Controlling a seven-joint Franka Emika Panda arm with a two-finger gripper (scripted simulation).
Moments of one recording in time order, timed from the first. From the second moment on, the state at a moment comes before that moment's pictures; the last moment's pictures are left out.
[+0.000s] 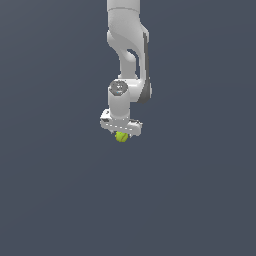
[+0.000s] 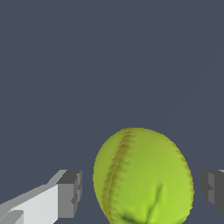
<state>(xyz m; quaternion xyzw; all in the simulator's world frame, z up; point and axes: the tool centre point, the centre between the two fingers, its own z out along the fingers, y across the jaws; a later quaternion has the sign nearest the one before) -0.099 -0.035 0.050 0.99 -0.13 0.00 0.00</state>
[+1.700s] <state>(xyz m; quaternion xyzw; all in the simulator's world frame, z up) -0.075 -0.067 0.116 0.99 -0.13 0.00 0.00</state>
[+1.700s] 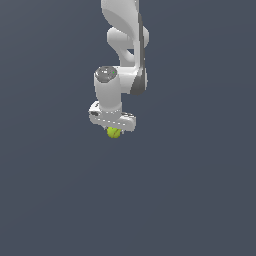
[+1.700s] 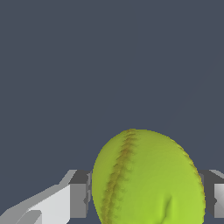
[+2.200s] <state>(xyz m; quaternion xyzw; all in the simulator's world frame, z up) -0.043 -0.108 0.207 0.99 -0.13 0.00 0.00</state>
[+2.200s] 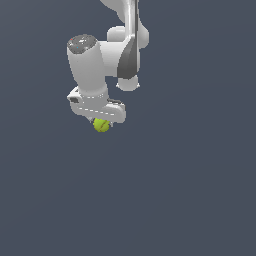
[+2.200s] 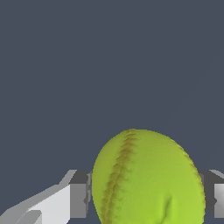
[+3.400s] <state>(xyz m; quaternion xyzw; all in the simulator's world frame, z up) 0.012 -0.171 0.347 0.99 -0.13 0.00 0.00</state>
